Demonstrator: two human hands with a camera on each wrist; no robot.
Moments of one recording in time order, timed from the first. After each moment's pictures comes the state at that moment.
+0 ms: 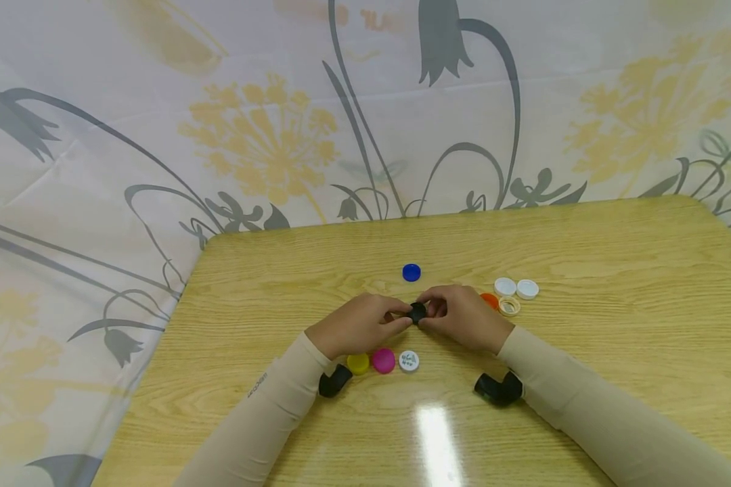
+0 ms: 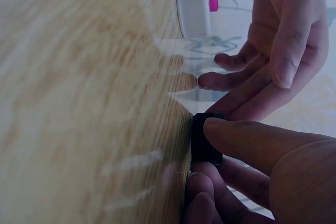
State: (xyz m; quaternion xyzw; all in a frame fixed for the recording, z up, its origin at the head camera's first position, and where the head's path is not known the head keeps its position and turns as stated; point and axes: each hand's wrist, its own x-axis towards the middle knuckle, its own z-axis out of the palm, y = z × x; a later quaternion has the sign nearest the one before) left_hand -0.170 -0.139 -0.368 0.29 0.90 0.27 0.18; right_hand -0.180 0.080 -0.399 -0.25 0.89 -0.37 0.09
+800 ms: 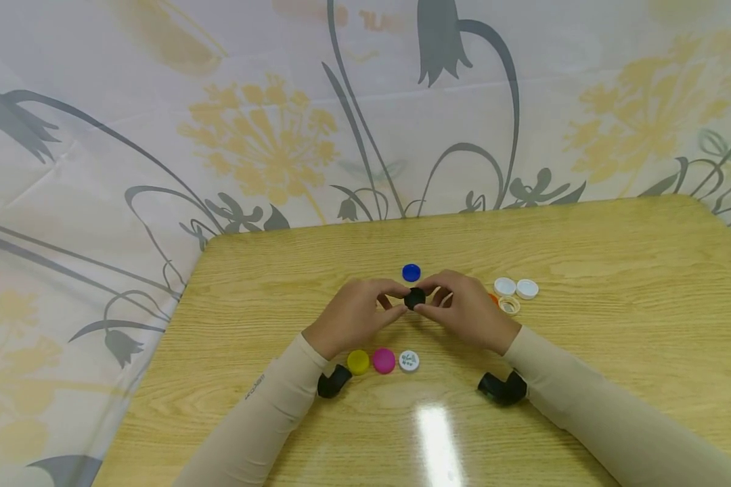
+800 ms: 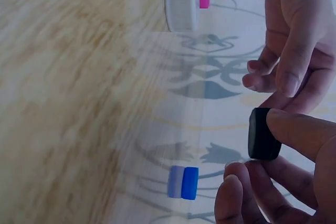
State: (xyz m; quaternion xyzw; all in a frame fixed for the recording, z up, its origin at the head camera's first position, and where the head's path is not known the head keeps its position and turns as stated) left_hand -0.168 -0.140 -0.359 0.28 0.92 0.29 0.04; right_hand -0.172 0.077 -0.386 -0.24 0.88 -0.41 0.01
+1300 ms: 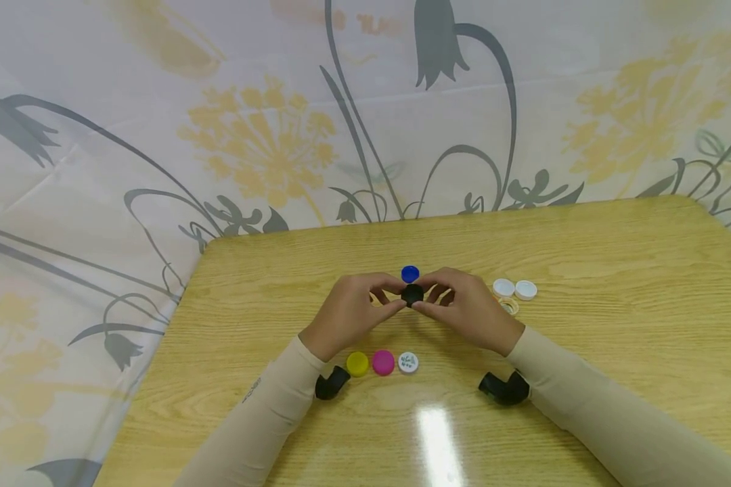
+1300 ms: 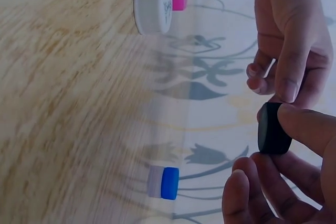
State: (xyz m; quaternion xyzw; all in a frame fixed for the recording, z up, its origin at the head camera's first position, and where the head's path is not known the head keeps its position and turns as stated) left_hand -0.167 -0.141 -0.354 0.28 0.89 0.35 -0.02; right_hand -0.169 0.078 -0.375 -0.25 0.86 -0.44 0.00
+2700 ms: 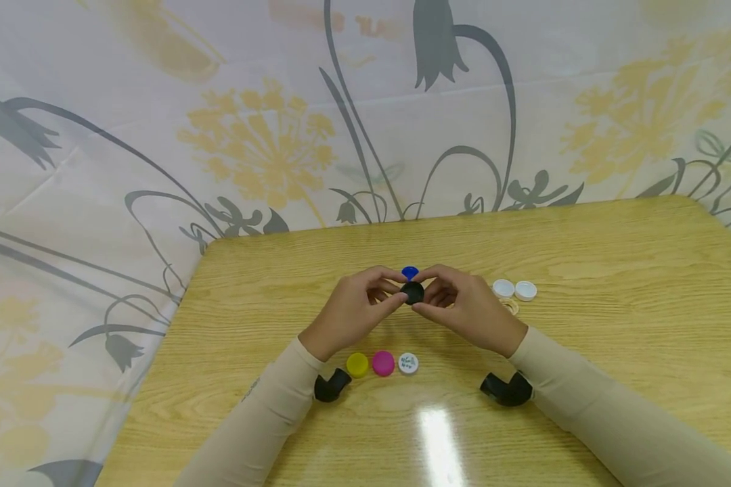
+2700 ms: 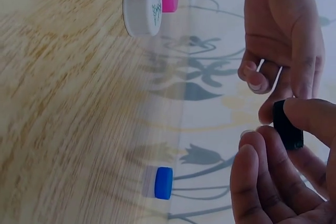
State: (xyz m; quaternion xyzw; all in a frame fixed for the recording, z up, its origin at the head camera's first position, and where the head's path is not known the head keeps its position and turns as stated) left_hand -0.167 -0.141 -0.357 0.25 0.86 0.44 0.02; right_hand -0.167 0.081 -0.370 -0.26 0.84 -0.47 0.01
